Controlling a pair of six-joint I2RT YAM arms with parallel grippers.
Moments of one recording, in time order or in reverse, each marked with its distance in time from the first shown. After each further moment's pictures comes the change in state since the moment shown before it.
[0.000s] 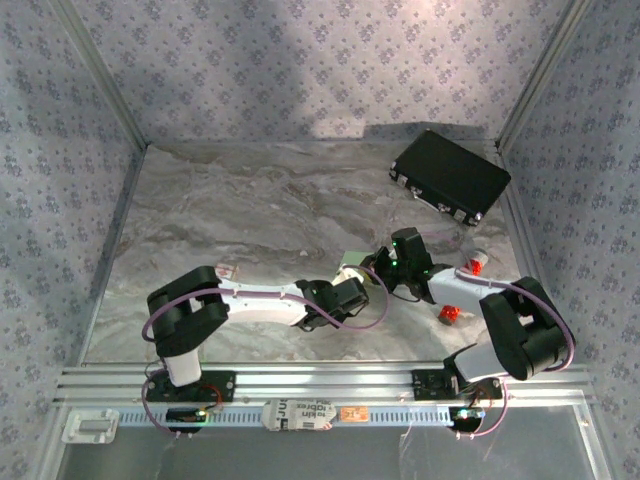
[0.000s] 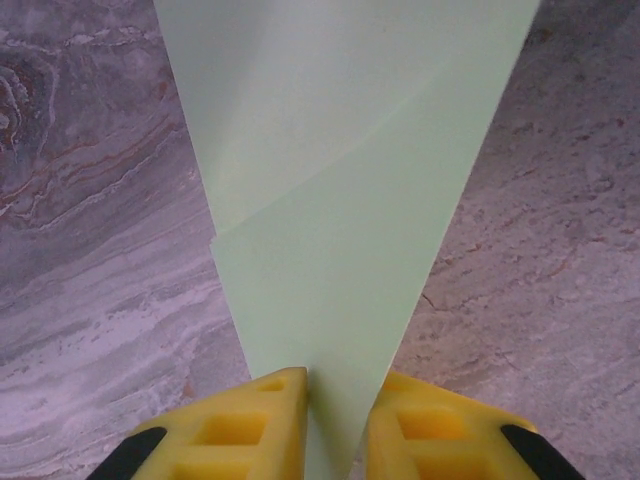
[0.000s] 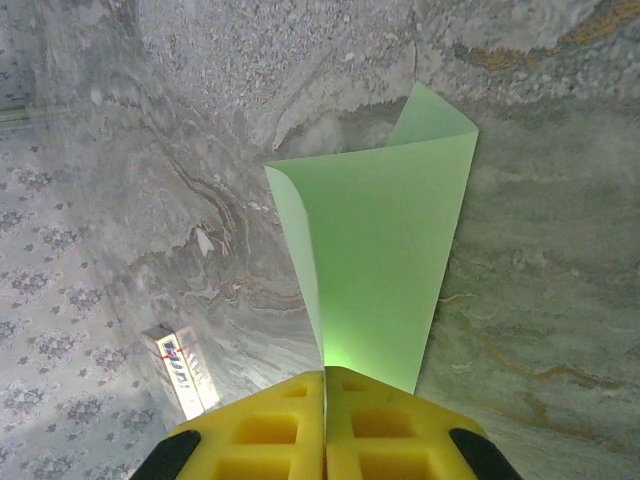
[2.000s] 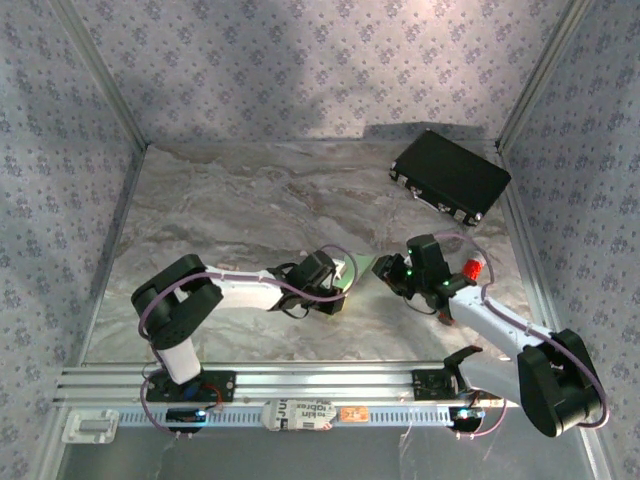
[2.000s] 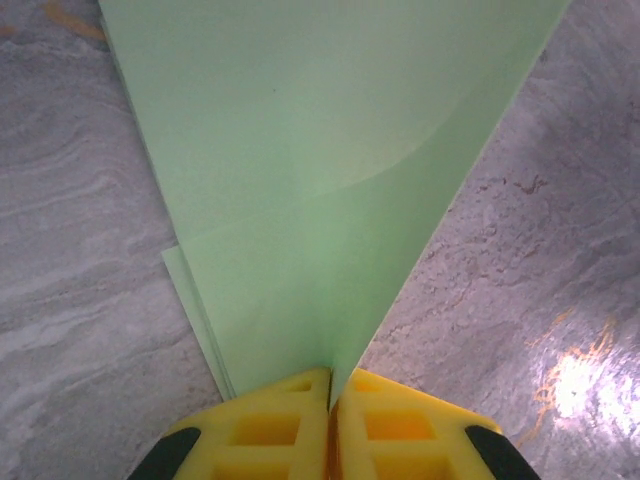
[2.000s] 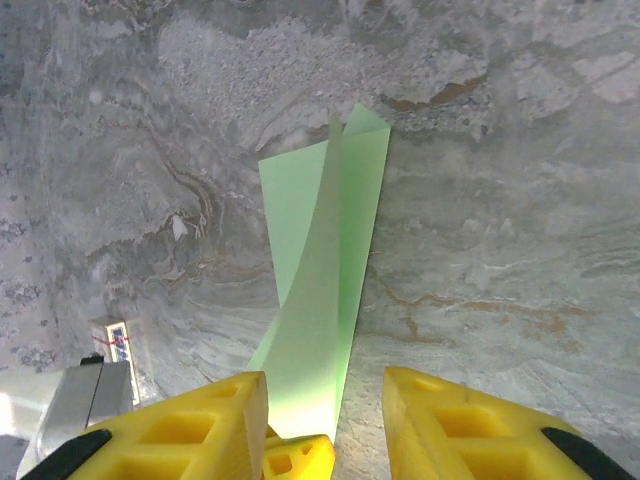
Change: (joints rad) left arm 0.248 -0.041 -0.204 0.381 0.626 -0.156; right arm -0.014 -0.307 -0.045 -0.277 0.115 -0.203
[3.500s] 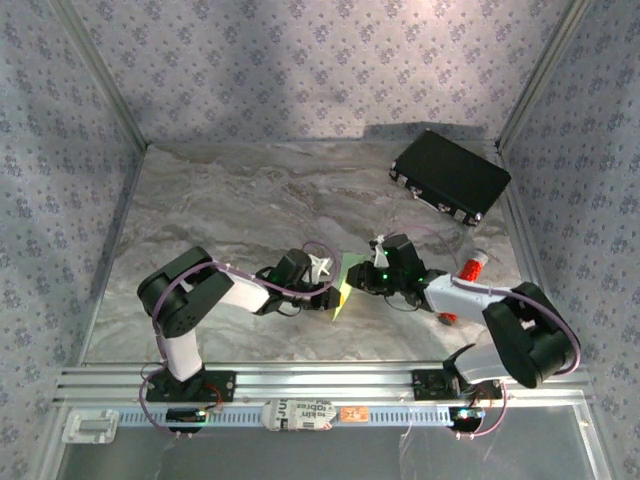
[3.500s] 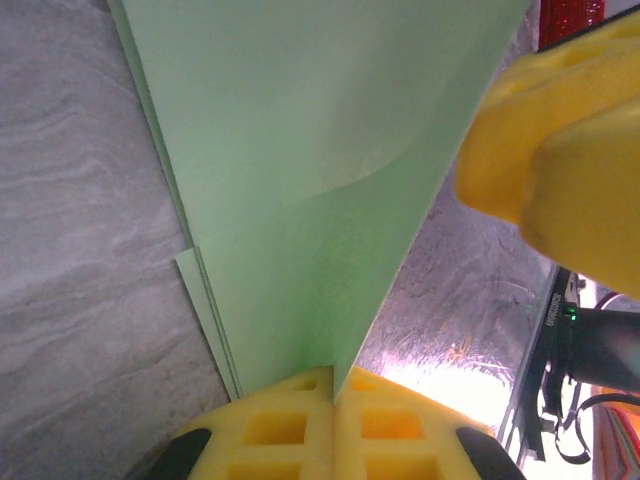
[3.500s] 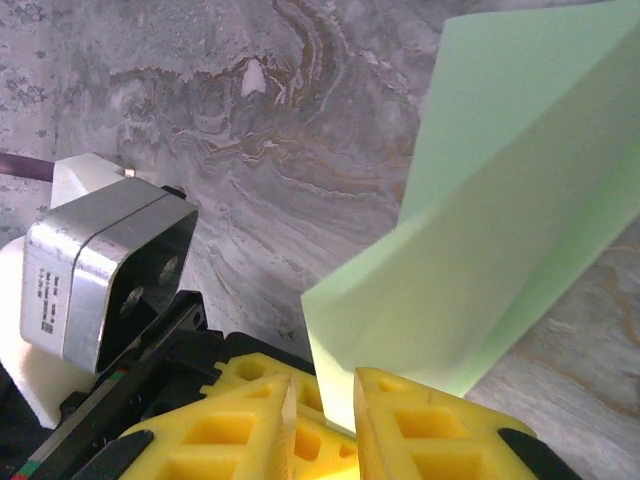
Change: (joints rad) left arm 0.127 0.071 -0.189 0.484 0.337 -0.226; right arm 0.119 0.284 0.027 0.291 -0.185 -0.244
